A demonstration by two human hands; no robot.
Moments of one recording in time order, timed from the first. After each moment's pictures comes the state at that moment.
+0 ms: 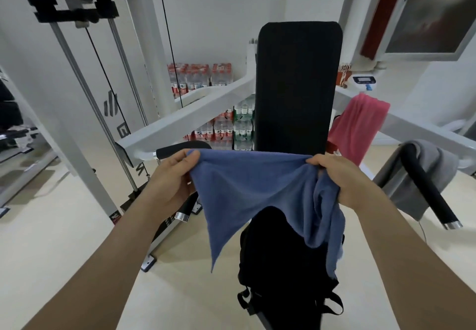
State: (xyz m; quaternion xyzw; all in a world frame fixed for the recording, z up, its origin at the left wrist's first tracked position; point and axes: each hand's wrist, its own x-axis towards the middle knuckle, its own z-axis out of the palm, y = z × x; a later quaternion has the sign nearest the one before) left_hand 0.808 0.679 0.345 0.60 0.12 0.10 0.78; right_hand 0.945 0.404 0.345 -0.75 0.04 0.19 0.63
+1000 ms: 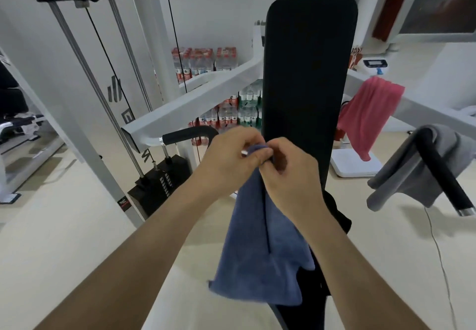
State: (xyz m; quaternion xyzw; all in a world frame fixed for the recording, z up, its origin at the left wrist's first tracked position) left_hand 0.816 0.615 0.372 0.90 -0.05 0.21 0.38; right_hand 0.845 0.484 0.342 -0.80 -0.26 -0.14 0.52
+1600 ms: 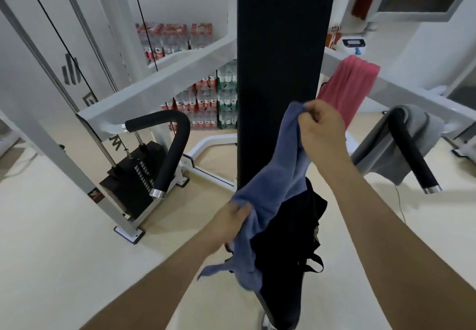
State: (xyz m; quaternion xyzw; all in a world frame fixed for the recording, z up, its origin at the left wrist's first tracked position) left_hand 0.824 0.568 0.198 0.81 0.17 -0.13 0.55; right_hand 0.934 0.420 0.344 -0.84 -0.09 -0.13 0.52
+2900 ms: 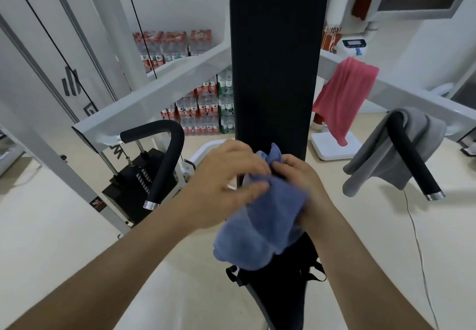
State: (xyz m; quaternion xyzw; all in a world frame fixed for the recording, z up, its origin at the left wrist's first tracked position) left_hand 0.829 0.575 0.345 0.89 -0.21 0.16 0.36; right_hand 0.889 0.421 0.315 -0.57 0.02 0.23 0.79
